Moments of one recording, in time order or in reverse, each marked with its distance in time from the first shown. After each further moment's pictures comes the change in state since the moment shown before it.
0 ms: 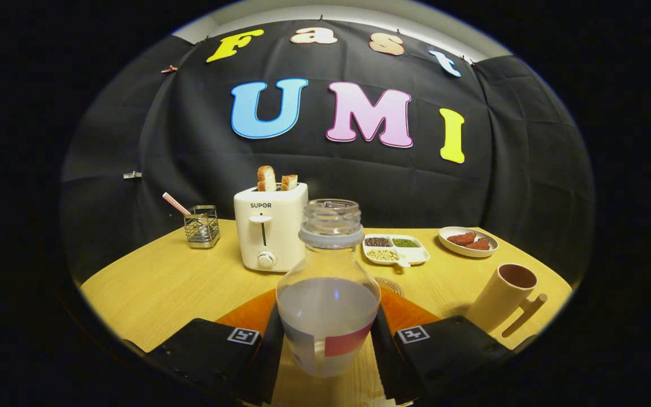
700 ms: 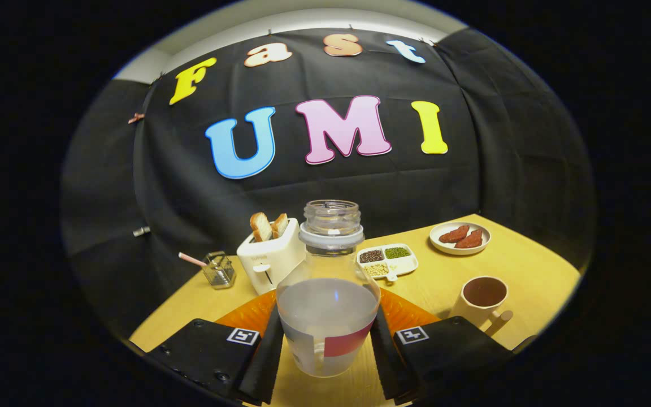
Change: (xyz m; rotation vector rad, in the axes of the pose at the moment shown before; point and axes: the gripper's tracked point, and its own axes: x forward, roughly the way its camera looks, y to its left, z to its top) arm -0.043 -0.043 0.088 0.312 0.011 0.040
